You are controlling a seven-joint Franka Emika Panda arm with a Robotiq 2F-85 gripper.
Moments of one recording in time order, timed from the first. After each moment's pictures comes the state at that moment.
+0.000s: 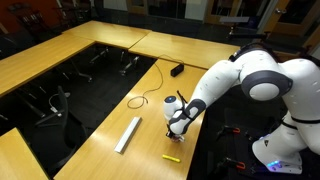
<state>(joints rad) -0.06 0.76 0.00 -2.04 0.23 2.66 0.08</state>
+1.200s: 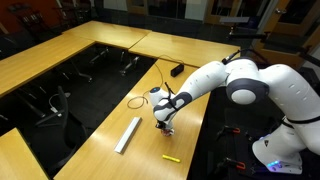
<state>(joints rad) -0.11 0.94 -0.01 -1.61 0.18 2.33 0.04</state>
